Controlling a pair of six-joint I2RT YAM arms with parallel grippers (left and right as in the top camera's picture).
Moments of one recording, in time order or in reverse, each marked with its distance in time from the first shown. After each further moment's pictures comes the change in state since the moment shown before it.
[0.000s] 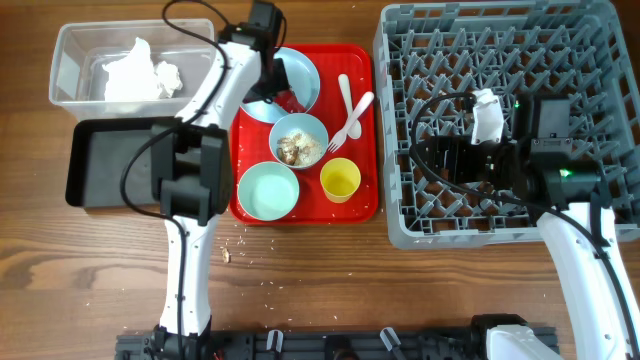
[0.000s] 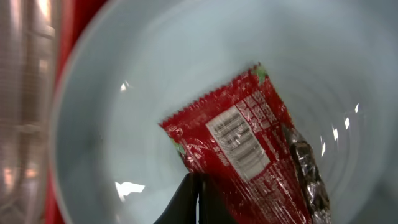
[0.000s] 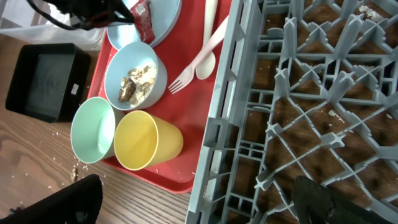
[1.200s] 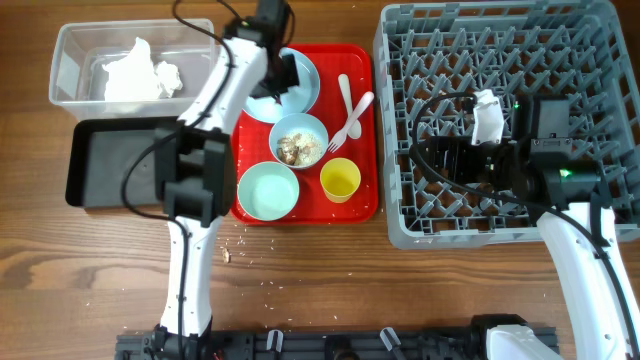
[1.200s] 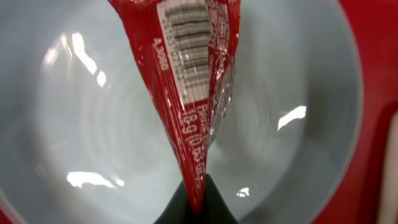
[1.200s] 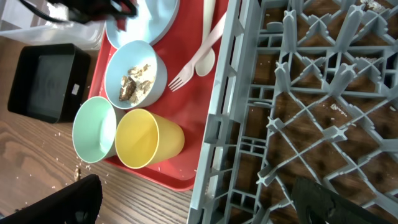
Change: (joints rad) left arm -0.025 -0.002 0.074 -0.060 0.098 0.022; right arm 0.000 0.000 0.000 -0.011 0.000 0.019
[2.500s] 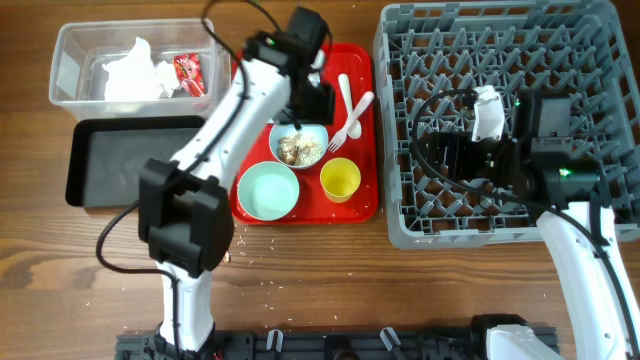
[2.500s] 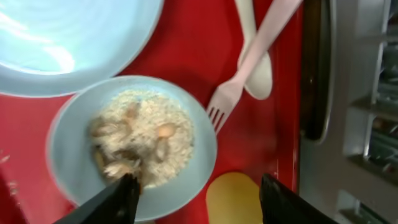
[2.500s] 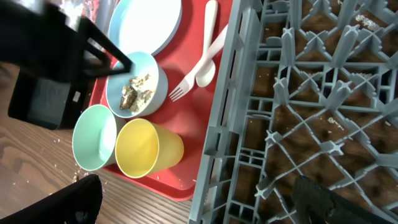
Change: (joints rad) left arm -0.187 -0.340 -0.302 -0.080 0.108 0.097; right arm 0.000 0.003 0.000 0.042 0.000 0.003
